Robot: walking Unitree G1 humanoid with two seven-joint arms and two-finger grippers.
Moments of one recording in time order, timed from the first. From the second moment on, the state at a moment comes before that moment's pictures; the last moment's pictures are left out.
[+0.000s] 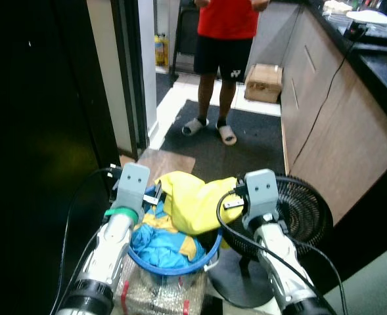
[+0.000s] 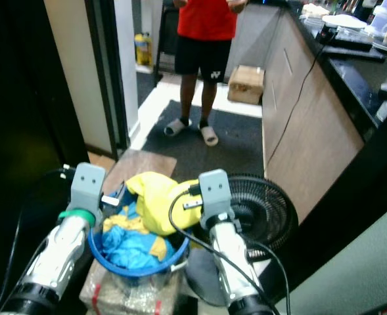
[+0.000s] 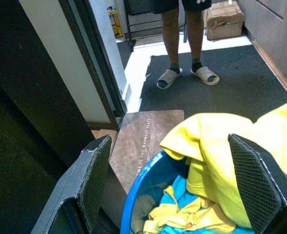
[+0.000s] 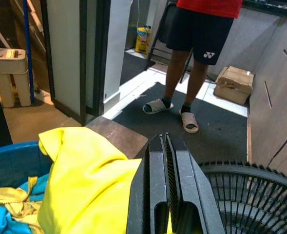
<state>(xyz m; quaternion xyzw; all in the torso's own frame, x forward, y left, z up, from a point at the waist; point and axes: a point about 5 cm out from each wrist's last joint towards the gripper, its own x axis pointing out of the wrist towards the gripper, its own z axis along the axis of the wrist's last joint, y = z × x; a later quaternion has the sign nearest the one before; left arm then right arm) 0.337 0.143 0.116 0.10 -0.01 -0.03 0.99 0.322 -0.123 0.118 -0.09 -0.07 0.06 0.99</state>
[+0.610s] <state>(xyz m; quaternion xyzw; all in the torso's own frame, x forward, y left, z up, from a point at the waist) 0.336 0.149 0.115 0.11 0.00 -0.02 0.99 0.323 -0.116 0.124 -0.08 -0.08 0.07 0.99</state>
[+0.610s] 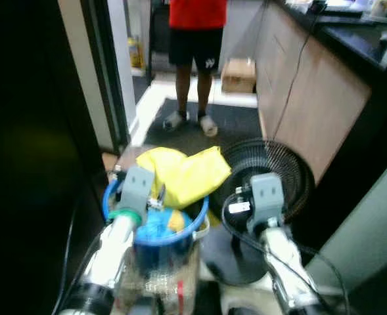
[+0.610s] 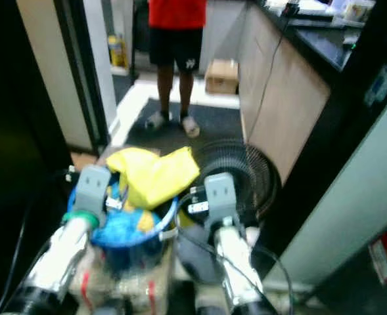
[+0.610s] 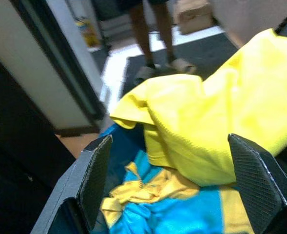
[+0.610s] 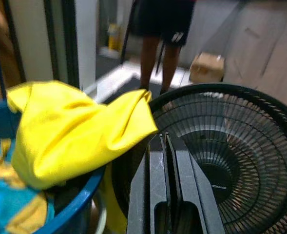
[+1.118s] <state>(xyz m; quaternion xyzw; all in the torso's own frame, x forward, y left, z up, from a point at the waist) 0.334 0.141 0.113 0.10 0.00 -0.03 0.99 0.321 -0.123 0.117 -0.09 -0.07 0.07 0.99</state>
